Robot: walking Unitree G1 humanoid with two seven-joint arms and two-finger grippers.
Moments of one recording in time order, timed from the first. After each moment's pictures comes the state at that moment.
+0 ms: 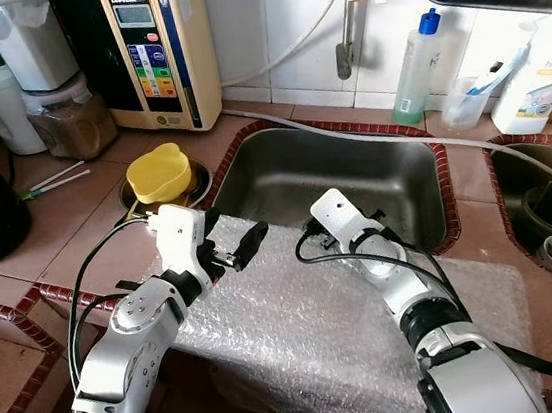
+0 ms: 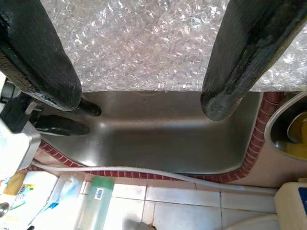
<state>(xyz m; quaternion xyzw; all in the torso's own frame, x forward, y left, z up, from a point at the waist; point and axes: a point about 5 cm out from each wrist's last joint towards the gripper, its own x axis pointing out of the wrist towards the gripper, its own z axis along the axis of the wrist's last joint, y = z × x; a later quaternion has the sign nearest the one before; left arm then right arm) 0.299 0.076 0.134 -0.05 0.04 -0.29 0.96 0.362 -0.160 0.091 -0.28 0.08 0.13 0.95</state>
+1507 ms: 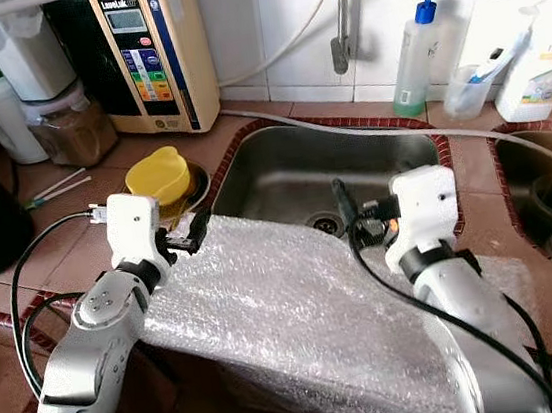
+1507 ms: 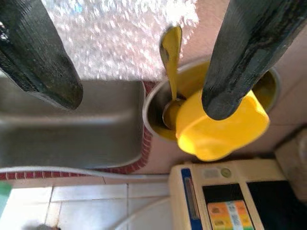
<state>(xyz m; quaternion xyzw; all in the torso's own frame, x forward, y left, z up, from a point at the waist) 0.305 0.124 0.156 0.02 0.03 -0.12 0.99 0.248 -0.170 0.184 -0.06 -0.05 0.09 0.99</state>
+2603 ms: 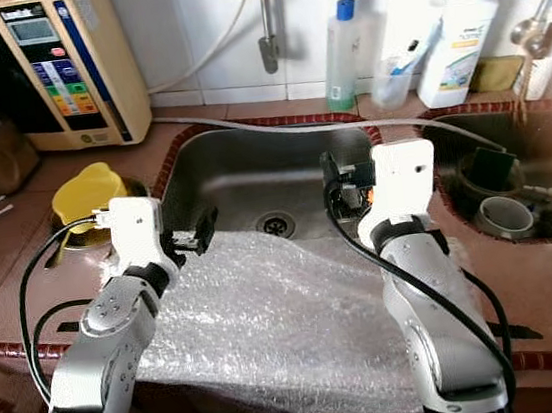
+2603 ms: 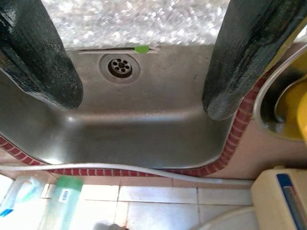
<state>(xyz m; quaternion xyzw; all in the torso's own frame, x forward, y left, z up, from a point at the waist) 0.295 0.107 0.156 -0.02 0.03 -0.13 0.99 0.279 -0.149 0.206 -0.02 -0.06 0.02 1.00</state>
